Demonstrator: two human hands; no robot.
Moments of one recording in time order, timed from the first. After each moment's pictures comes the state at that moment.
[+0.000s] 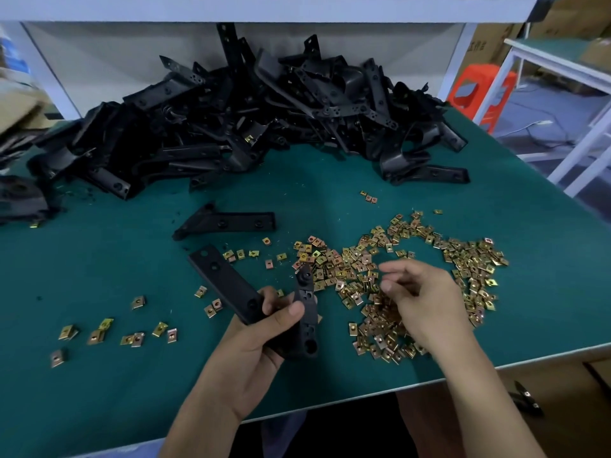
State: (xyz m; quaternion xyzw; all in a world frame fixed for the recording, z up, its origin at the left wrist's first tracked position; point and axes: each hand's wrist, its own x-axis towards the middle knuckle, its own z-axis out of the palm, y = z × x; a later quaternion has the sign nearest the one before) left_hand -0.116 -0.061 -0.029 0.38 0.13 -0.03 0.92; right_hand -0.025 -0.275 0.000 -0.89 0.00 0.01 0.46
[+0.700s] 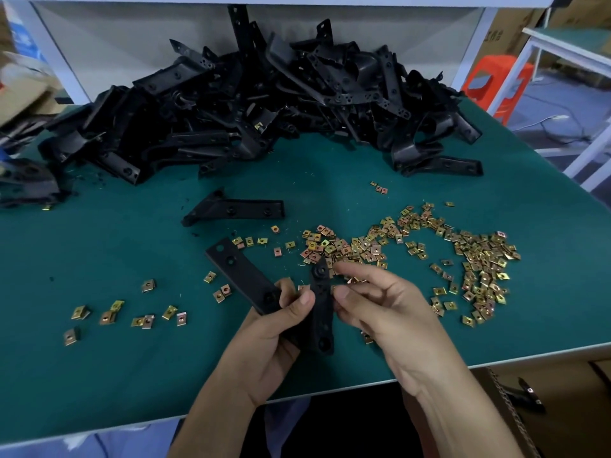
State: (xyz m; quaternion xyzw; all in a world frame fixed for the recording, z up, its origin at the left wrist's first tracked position) left_hand -0.117 -0.071 -0.036 0.36 0.10 -0.05 0.93; right_hand -0.070 -0.230 0.010 -0.61 0.00 0.21 0.76
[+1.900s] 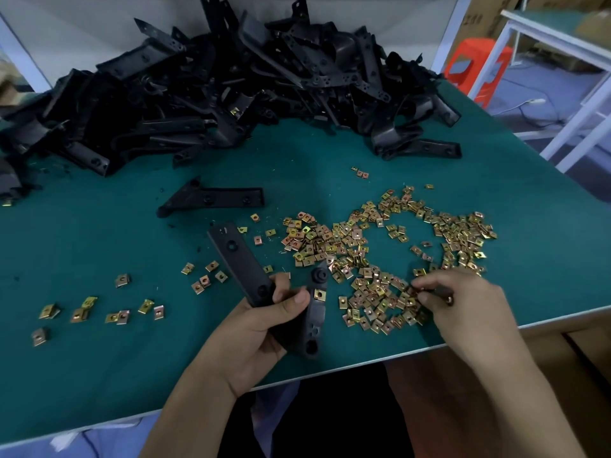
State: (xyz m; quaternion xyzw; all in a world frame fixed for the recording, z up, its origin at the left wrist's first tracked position) left_hand -0.116 -0.072 -0.037 0.38 0.11 -0.13 0.91; right_hand -0.051 -0.332 -0.008 -0.96 -0.01 -0.01 0.27
